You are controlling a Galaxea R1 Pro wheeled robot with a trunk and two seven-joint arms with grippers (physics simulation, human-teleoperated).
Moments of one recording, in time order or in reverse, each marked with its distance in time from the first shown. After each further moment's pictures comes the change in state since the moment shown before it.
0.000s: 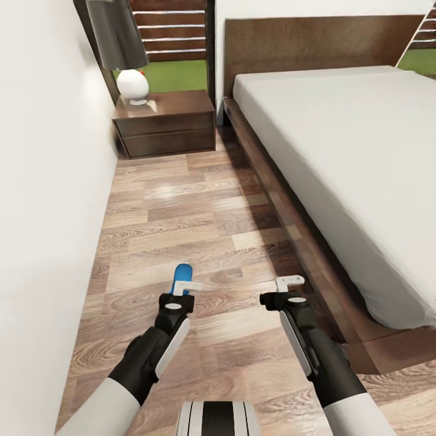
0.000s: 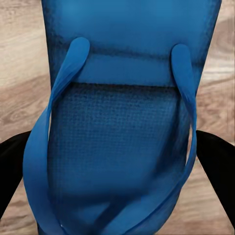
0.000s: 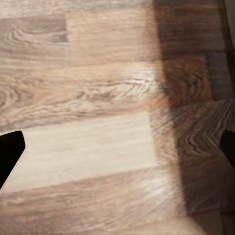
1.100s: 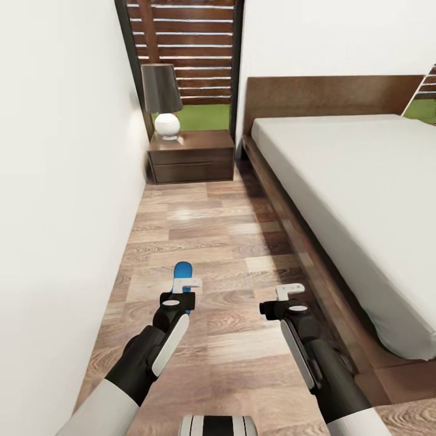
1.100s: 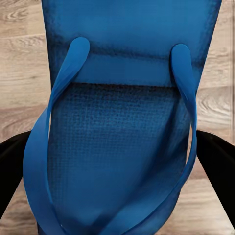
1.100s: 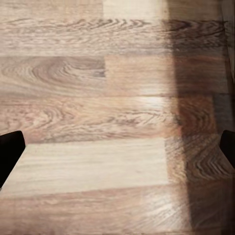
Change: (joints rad) left arm 0.010 0.000 0.006 -0.077 0.105 0.027 0.043; right arm 0.057 -0.002 0.008 -0.050 -0.002 0.038 0.004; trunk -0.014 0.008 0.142
